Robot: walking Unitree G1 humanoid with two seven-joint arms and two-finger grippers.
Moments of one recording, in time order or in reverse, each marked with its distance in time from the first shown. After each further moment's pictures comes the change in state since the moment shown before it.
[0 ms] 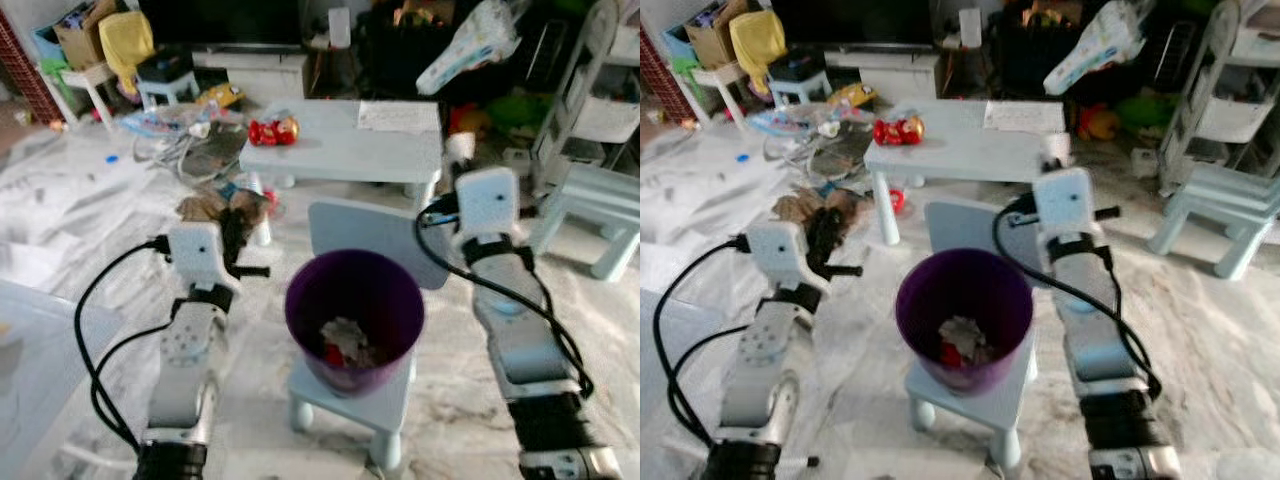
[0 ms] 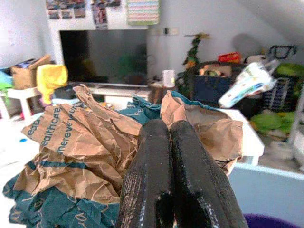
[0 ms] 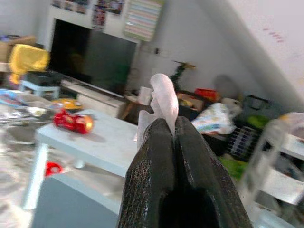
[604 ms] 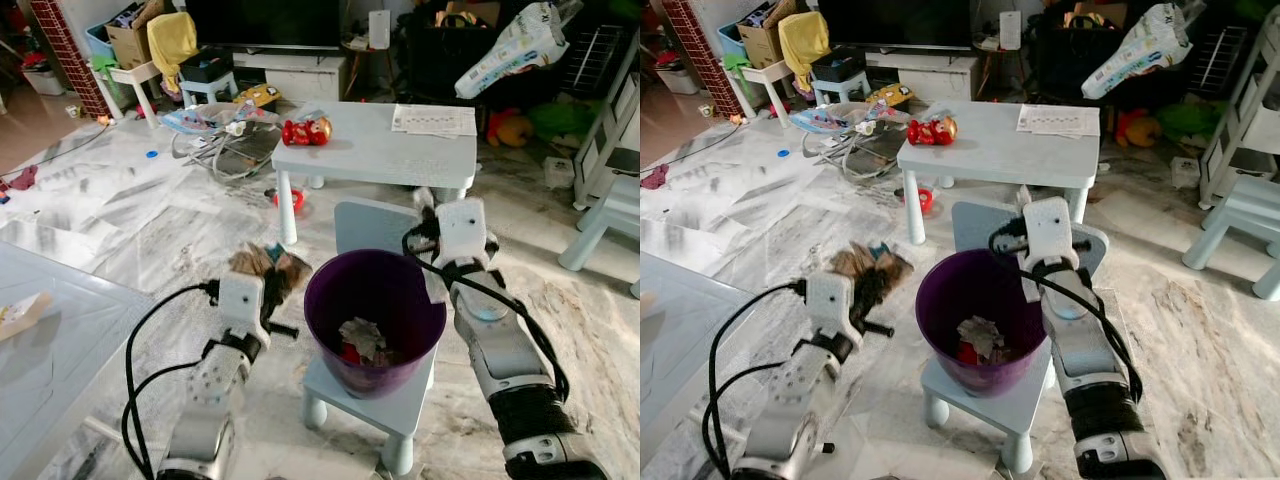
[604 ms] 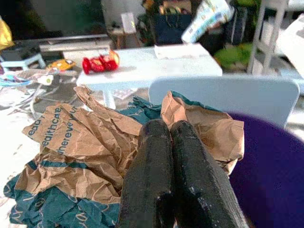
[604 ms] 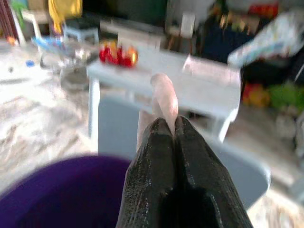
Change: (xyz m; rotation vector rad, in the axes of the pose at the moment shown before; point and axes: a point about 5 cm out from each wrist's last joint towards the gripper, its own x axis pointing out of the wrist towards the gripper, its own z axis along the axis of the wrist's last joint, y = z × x) left arm -0.044 -0.009 -0.067 0.071 0.258 -0.239; right arm -0.007 0.028 -0.082 0.196 0.382 0.097
